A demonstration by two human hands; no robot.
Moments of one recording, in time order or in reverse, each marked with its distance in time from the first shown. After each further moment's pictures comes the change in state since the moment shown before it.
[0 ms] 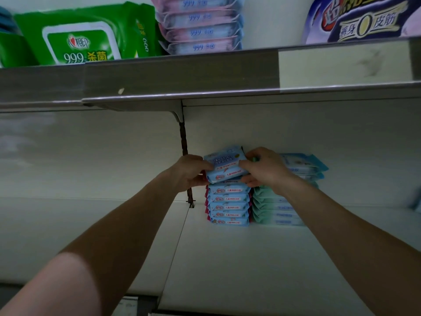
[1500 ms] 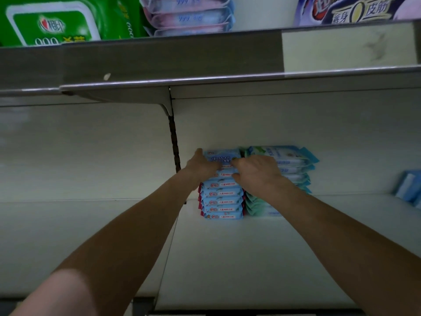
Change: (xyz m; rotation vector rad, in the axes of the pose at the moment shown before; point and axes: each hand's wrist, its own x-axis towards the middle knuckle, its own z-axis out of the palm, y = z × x) left_hand 0.008 -0.010 0.033 0.534 0.102 0.099; right_hand 0.003 0.021 0.014 -1.308 0.112 -0.444
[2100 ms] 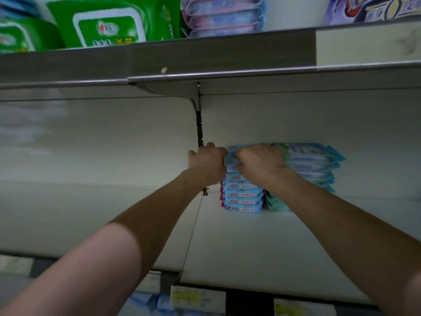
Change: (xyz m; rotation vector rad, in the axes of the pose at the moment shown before) left_hand -0.028 -0.018 -0.027 0.869 0.210 0.282; right_hand 0.001 -0.039 -0.029 0.026 0.061 -0.079
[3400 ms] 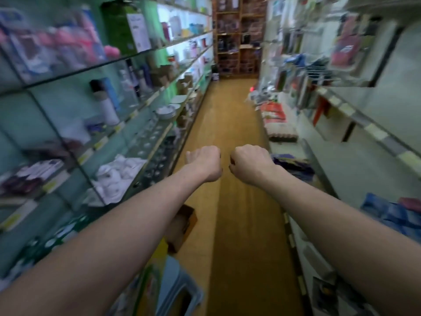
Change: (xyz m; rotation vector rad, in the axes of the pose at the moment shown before) left_hand -0.633 0.021 -0.072 0.197 0.020 -1.691; right_hand -0.386 -0.363 -0.167 0.550 -0.036 -1.475
